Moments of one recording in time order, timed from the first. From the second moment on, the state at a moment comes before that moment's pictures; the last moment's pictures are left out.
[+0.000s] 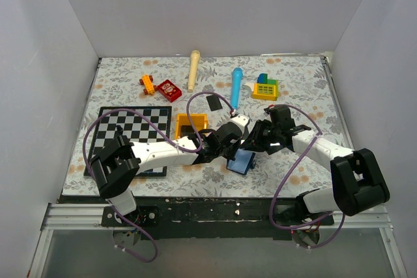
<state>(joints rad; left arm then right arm) -1.10 1.68 1.09 -0.16 -0.22 -0.39 0.39 1.36 0.66 -0.23 -0.48 0.82</state>
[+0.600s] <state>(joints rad) -1.10 1.68 1.09 -0.16 -0.22 -0.39 0.39 1.35 0.66 -0.24 -0.47 0.89</state>
